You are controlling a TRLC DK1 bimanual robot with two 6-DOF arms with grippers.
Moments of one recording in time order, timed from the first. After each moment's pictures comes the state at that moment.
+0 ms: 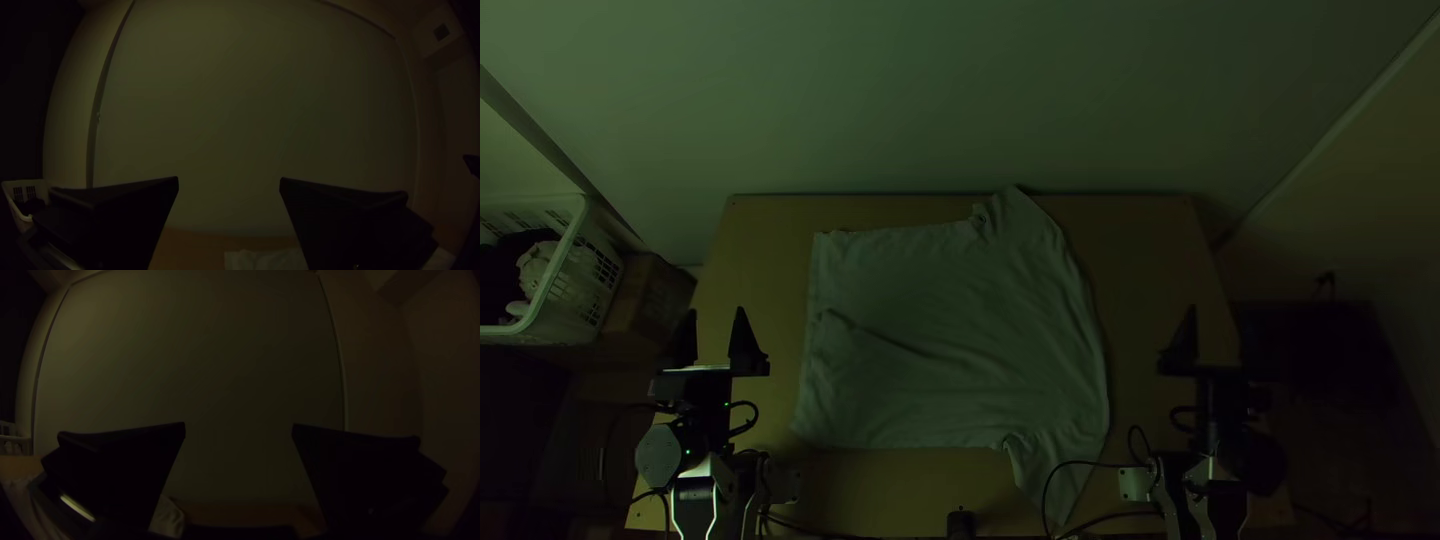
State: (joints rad) left arm 0.12 0.05 0.26 0.18 0.03 -0.08; right arm -0.03 0.06 0.22 0.31 0.01 -0.02
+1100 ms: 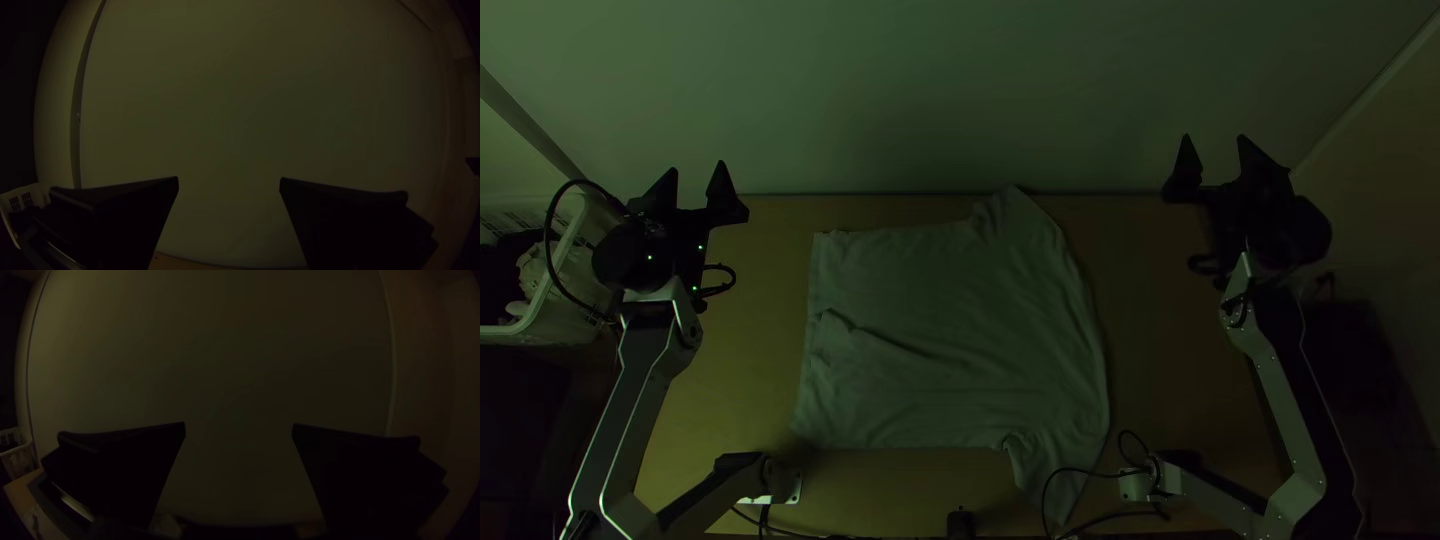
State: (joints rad) left arm 0.08 1.06 1.03 0.30 -0.05 -0.08; right arm 0.06 1.20 1.18 0.24 0.02 -0.03
